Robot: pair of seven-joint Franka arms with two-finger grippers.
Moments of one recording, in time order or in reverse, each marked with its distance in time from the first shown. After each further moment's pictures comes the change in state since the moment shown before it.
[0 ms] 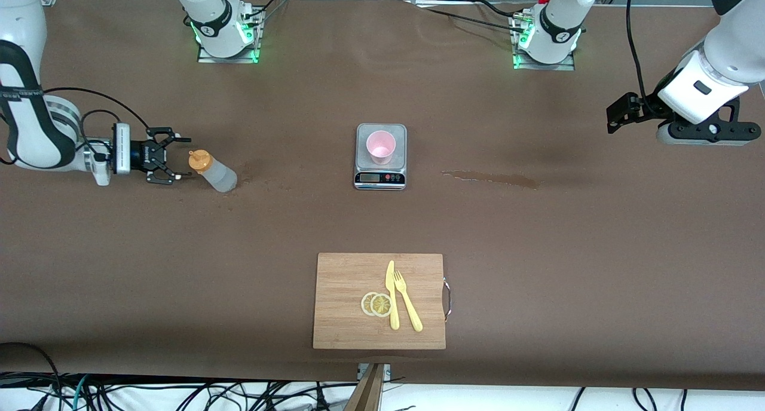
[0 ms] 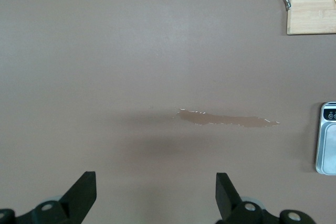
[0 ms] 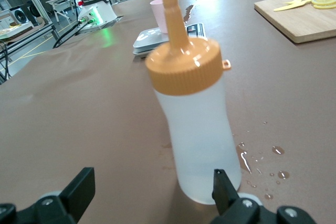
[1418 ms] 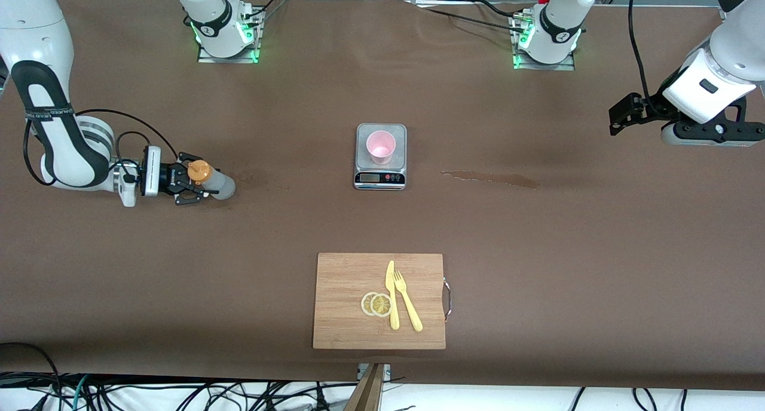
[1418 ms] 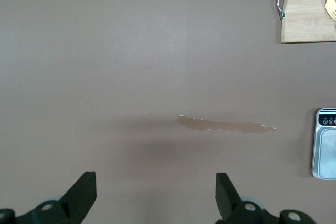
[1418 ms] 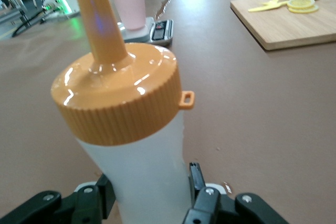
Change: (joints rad) left arm 0.000 0.011 -0.003 0.041 0.000 0.000 0.001; right arm 0.059 0.050 0.091 0.077 0.076 0.163 0.060
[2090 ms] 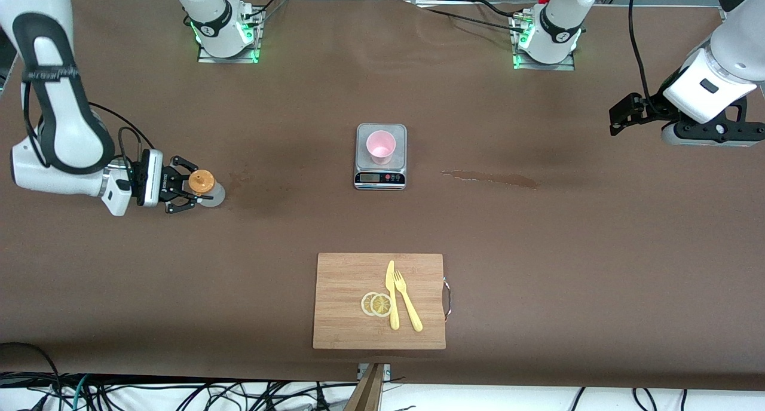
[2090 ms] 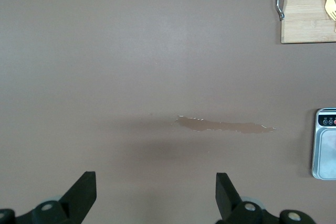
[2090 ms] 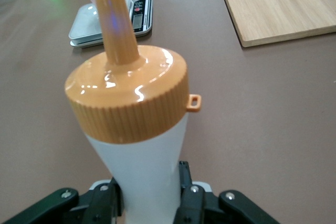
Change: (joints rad) left arm 0.000 0.001 0.000 0.002 0.000 0.000 0.000; right arm 0.163 -0.234 0.015 0.026 -0.227 0.111 0.450
